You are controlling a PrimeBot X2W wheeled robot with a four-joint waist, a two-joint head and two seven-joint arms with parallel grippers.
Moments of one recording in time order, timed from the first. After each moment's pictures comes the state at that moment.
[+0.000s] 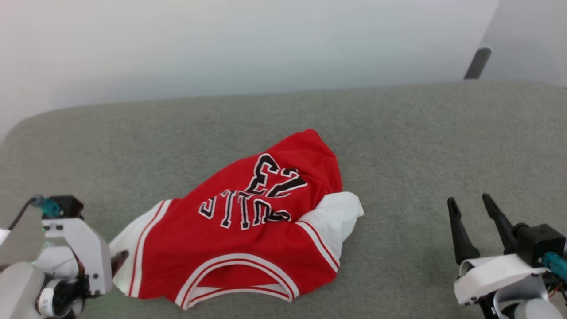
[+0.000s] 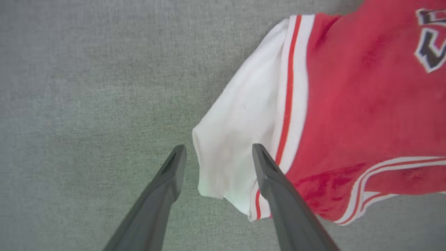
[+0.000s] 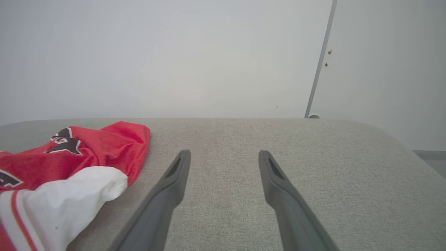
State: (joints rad) left arm -0.39 0.70 -0.42 0.46 -0.89 0.03 0.62; right arm -0.15 -0.12 0.00 0.20 0.17 0.13 -0.15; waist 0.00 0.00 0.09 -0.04
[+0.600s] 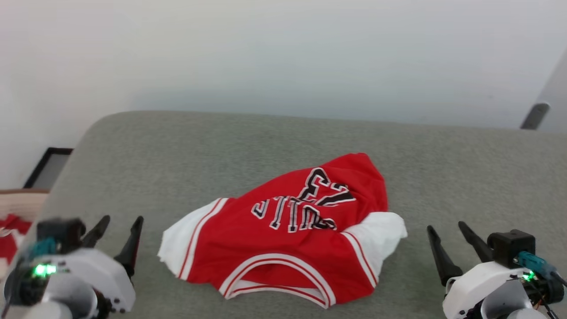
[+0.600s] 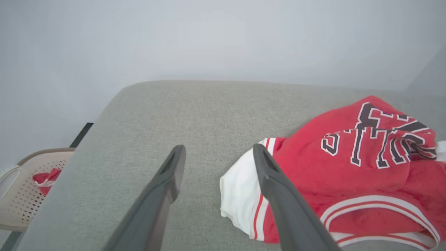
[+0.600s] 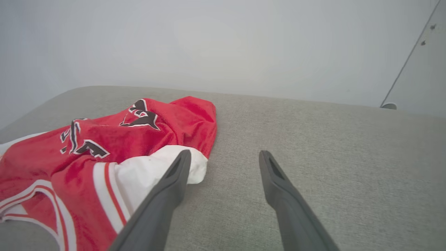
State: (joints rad) left arm -0.16 0.65 -0.33 0.13 -0.75 0.11 0.07; right arm -0.11 -0.15 0.09 0.22 0.25 0.13 0.04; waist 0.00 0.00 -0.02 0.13
